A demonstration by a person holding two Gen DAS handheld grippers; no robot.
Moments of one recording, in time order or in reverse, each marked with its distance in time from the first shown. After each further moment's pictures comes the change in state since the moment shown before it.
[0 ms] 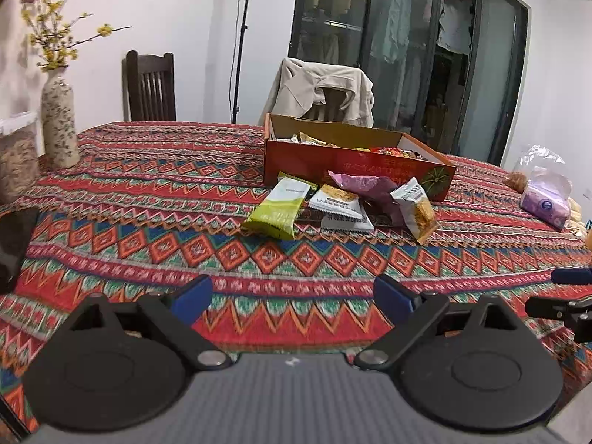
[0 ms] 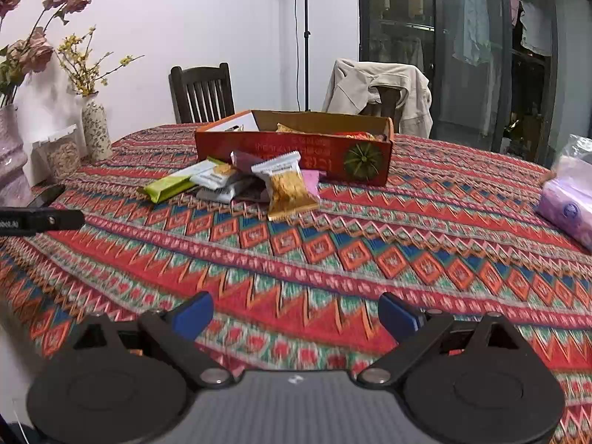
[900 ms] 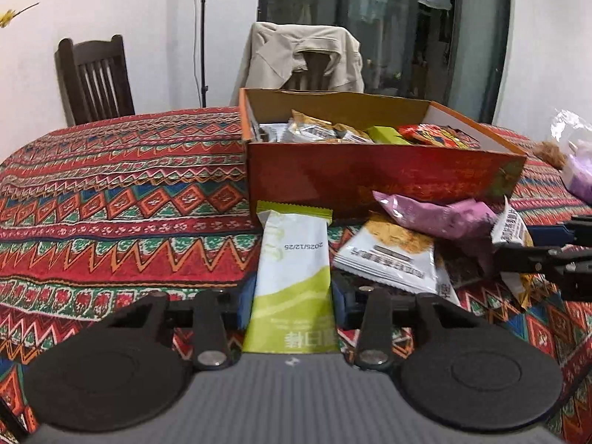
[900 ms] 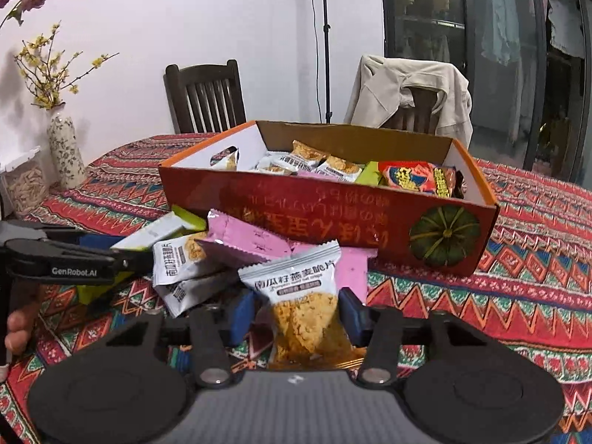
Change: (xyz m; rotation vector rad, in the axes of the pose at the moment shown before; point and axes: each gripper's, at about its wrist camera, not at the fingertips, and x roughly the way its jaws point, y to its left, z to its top) left arm 0.179 0.013 0.064 0.119 0.102 -0.045; right arm 0.180 0.010 0.102 -0.001 0.006 0.067
